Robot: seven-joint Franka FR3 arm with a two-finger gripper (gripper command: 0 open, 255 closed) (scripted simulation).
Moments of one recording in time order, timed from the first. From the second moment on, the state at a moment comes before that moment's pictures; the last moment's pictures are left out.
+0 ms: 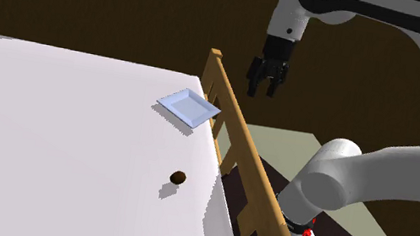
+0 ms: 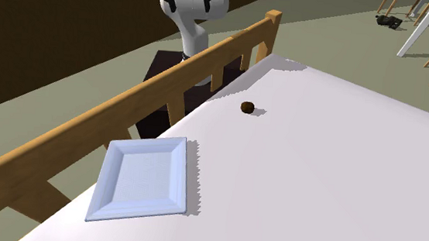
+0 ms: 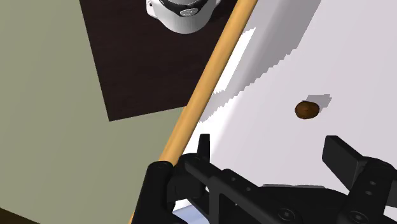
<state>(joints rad) 0.01 -0.76 -0.06 -2.42 0.11 1.46 0.15</state>
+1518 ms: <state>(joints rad) 0.22 -0.47 0.22 -2.83 0.45 2.32 0.23</state>
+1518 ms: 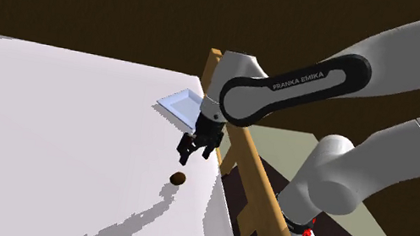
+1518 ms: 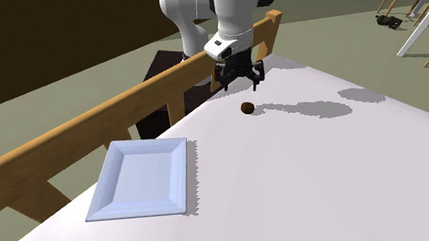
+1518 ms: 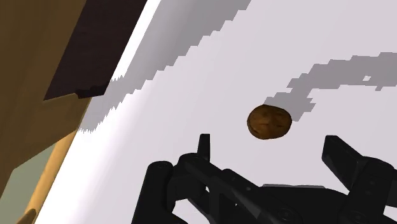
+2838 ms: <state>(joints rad) 0.30 -0.20 0.29 -2.84 0.58 2.63 0.19</state>
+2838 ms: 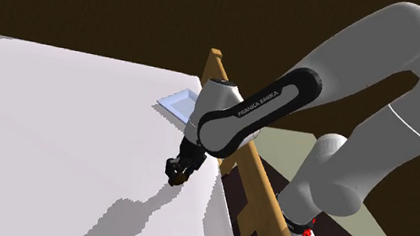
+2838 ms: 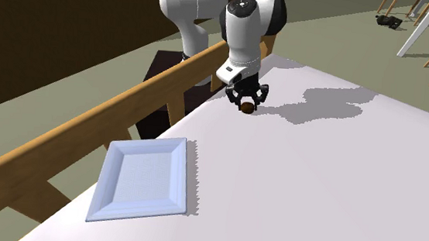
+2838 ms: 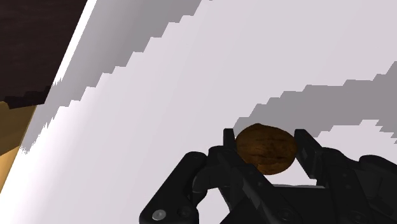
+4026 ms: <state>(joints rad) 0.28 -0.35 0.28 -2.82 0.52 2.47 0.26</state>
